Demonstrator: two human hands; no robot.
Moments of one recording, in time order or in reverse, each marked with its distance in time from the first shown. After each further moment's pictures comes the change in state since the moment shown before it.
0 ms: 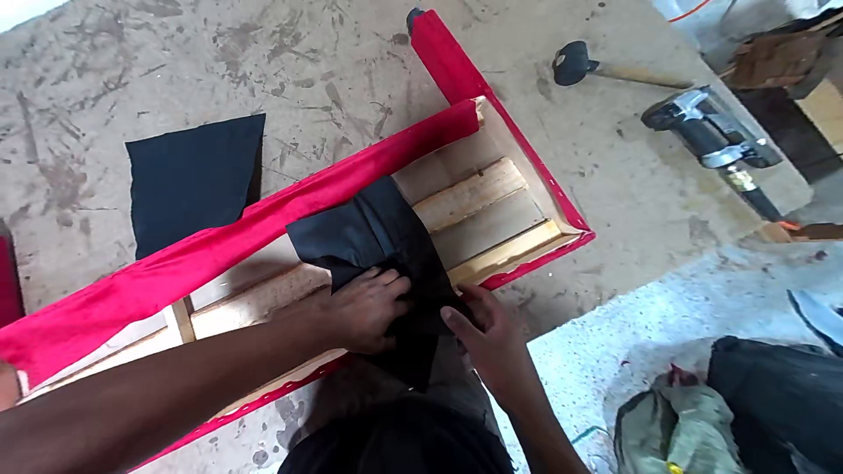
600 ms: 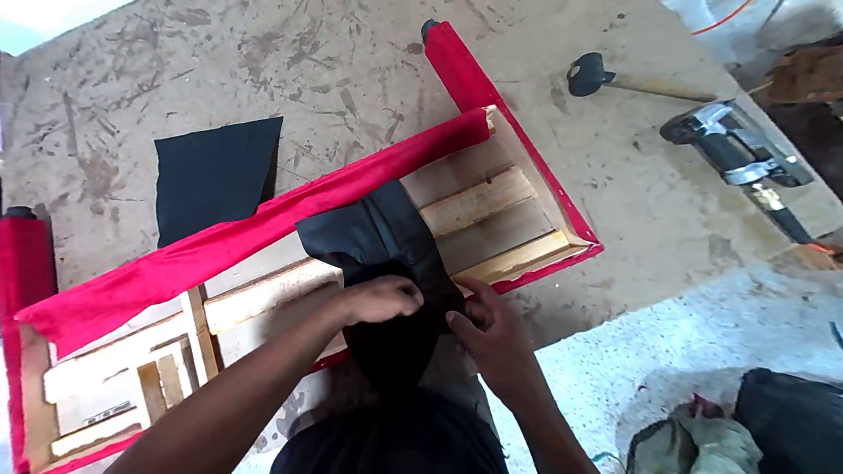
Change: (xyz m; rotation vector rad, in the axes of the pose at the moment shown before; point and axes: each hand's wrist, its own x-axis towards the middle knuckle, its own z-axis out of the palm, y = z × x) left_hand 0.015 0.013 -0.021 -1.140 -0.051 -0.501; right_hand 0.009 -0.011 -0.010 -0.035 -0.129 -0.051
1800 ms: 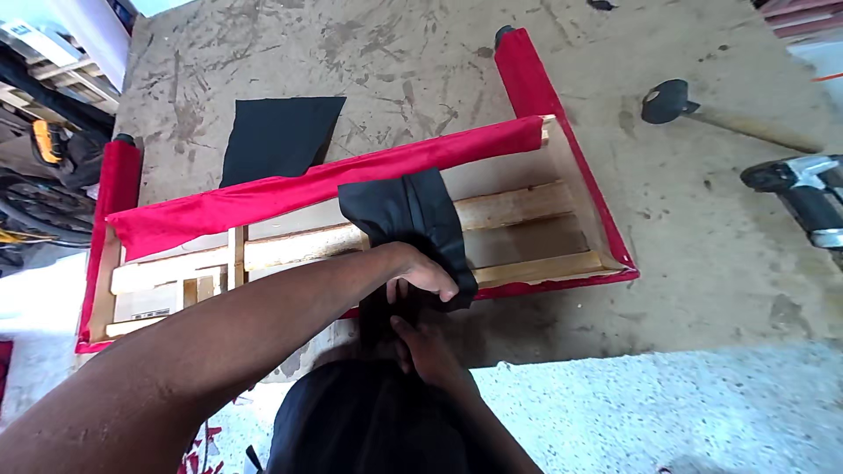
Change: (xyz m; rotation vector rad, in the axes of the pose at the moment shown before) left_hand -0.008 0.062 0.031 0.229 -0.041 -0.478; right_hand -0.030 0.043 0.066 0.167 -0.532 0.255
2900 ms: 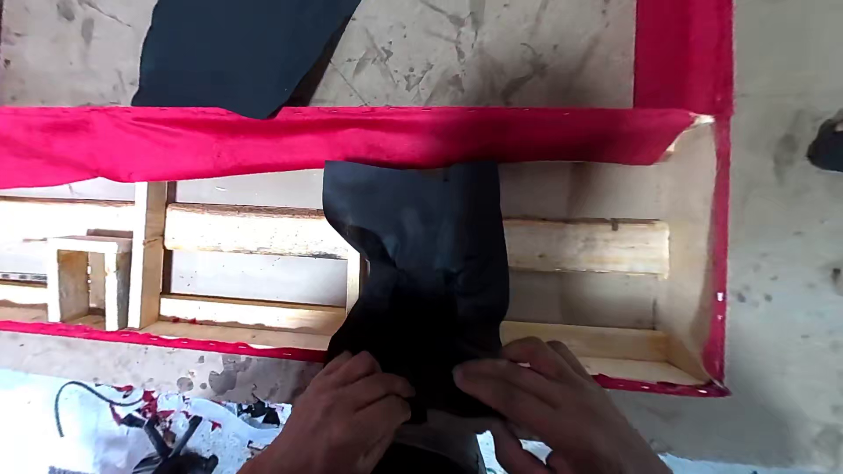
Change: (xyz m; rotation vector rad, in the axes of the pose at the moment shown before) left_hand 0.046 -0.130 0.112 -0.069 1.179 0.885; right_hand 0.029 -0.113 -0.126 -1.324 -0.256 -0.837
